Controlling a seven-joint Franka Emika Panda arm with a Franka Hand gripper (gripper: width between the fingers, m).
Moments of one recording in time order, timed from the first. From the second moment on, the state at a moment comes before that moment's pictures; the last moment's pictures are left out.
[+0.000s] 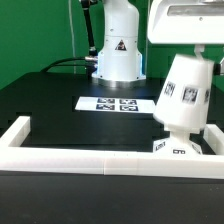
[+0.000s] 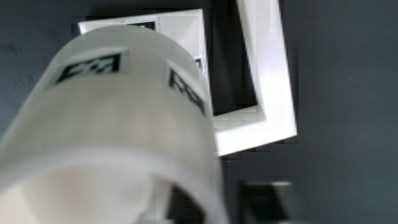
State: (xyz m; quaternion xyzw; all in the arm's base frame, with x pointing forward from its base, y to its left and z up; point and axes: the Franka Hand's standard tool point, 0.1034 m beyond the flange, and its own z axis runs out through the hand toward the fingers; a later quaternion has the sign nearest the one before) arm 0.611 0.108 0.148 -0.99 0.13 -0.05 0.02
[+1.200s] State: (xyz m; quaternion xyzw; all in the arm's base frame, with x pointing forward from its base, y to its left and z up) arm 0.605 0.167 0.160 -0.99 0.11 -0.06 -0.02
